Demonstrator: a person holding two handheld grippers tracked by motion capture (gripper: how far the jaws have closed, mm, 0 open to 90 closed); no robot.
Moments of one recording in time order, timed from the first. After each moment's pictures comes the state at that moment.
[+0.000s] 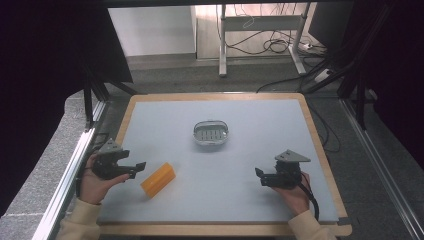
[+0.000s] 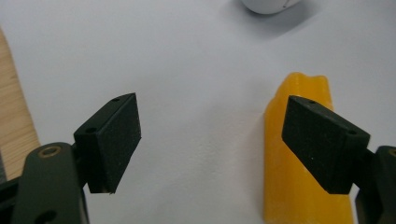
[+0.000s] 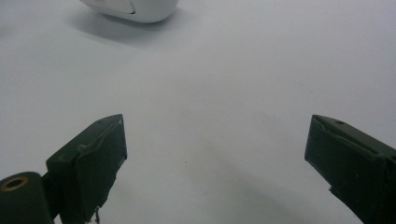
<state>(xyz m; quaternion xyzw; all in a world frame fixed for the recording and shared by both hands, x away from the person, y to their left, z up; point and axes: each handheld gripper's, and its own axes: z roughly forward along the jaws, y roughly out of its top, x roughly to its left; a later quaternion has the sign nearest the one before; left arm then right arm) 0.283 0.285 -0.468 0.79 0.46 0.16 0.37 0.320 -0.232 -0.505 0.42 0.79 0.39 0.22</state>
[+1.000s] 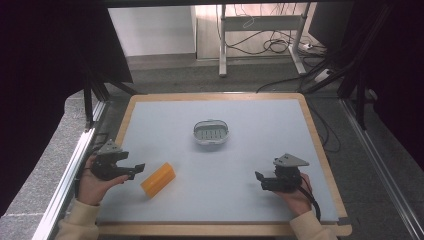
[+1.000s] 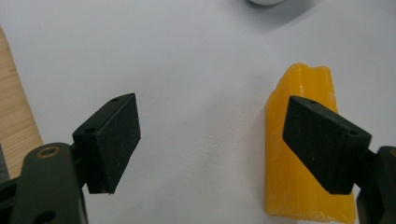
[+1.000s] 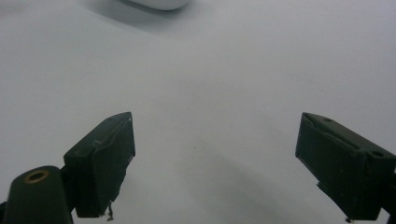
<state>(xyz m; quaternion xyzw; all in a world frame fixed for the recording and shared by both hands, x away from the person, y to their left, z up) 0.282 0.289 -0.468 0.79 0.46 0.16 0.36 0.313 -0.232 -0.509 0.39 0.81 0.39 0.22</state>
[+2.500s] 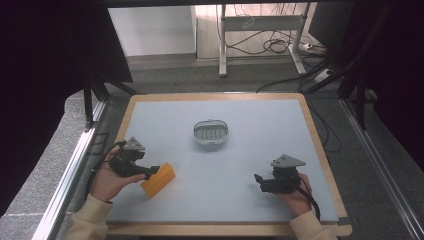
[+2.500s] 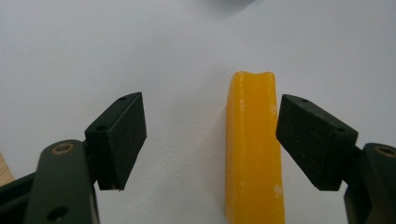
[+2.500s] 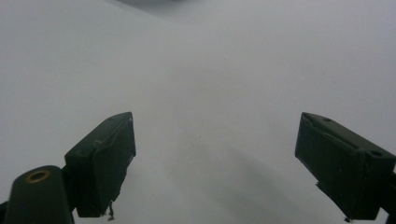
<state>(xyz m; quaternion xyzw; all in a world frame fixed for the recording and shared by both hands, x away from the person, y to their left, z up) 0.292 0.234 -0.448 0.85 0.42 0.14 0.29 0.313 -0.230 -0.514 0.38 0.82 0.37 0.21</state>
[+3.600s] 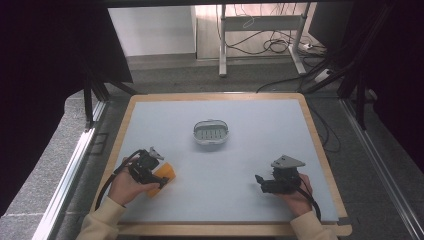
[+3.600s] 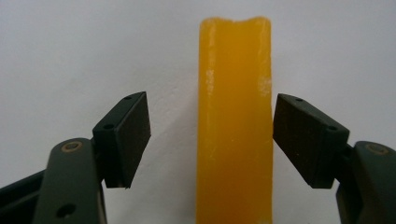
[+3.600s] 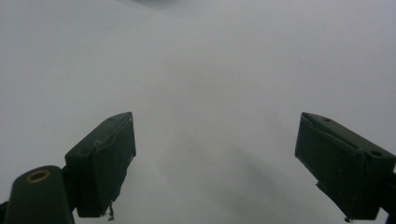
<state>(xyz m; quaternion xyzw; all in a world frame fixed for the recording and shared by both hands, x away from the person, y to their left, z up) 0.301 0.196 -0.489 0.88 0.42 0.11 0.19 0.312 -0.231 -0.515 0.38 0.83 0.36 0.22</state>
